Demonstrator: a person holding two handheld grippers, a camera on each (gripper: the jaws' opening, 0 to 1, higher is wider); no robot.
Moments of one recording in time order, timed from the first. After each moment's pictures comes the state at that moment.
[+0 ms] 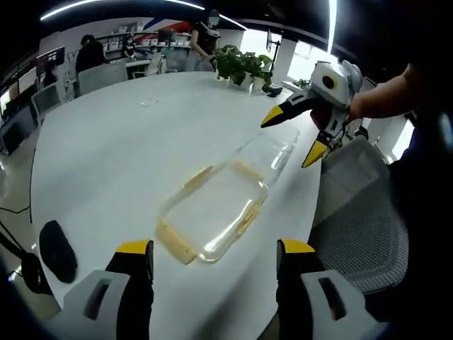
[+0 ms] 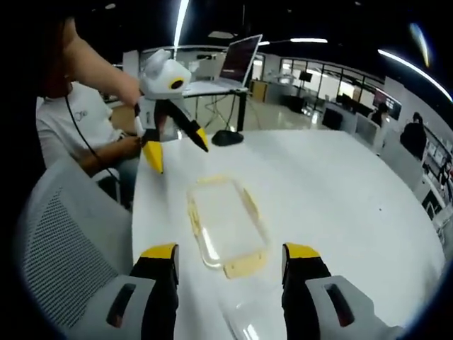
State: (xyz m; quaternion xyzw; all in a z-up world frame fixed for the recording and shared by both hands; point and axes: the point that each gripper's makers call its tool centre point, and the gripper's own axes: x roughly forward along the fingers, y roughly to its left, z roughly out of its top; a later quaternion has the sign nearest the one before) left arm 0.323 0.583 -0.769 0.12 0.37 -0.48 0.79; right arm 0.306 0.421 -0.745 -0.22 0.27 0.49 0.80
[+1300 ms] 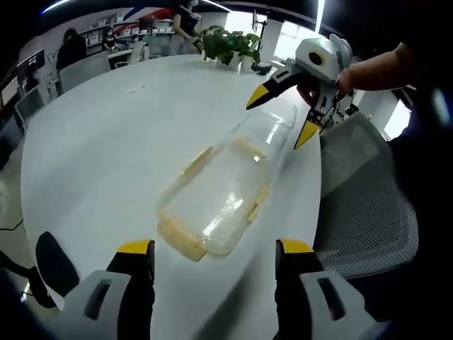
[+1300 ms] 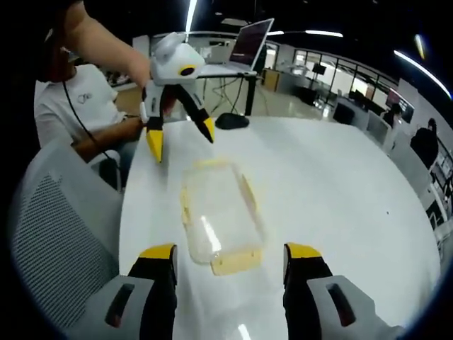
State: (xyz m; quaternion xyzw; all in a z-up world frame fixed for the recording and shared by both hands) left arm 0.331 0.584 -0.793 0.17 0.40 -0.51 0.74; right arm 0.326 0.422 -0.768 -0.25 0.29 0.50 0.78
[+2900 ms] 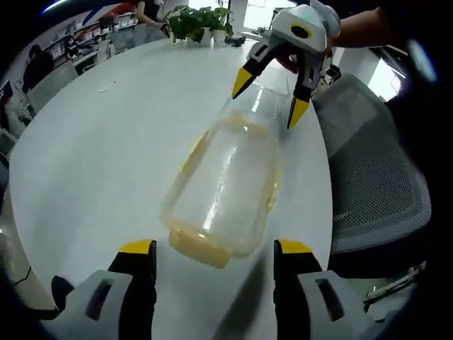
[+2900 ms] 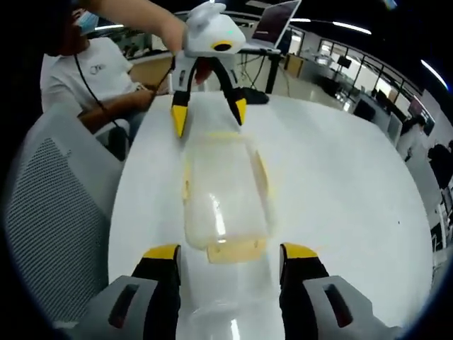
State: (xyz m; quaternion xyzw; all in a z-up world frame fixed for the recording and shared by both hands) left arm 0.348 0.581 -0.817 0.29 0.40 -0.56 0.67; right arm 0.324 0.420 -0.800 -0.33 0.32 0.53 0.71
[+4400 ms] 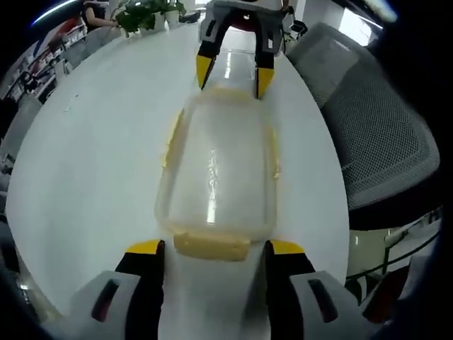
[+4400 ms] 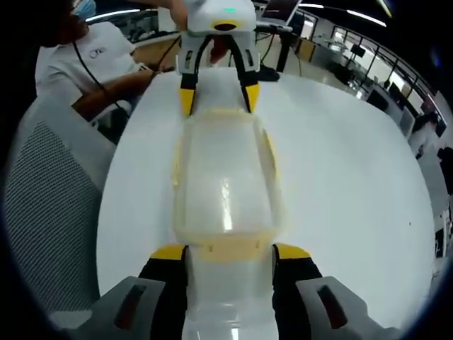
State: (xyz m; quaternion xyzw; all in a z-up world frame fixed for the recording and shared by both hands) left arm 0.357 0.581 -0.836 0.39 0.38 -0.60 0.59; right arm 0.332 0.422 -0.828 -0.34 0.37 0.54 0.68
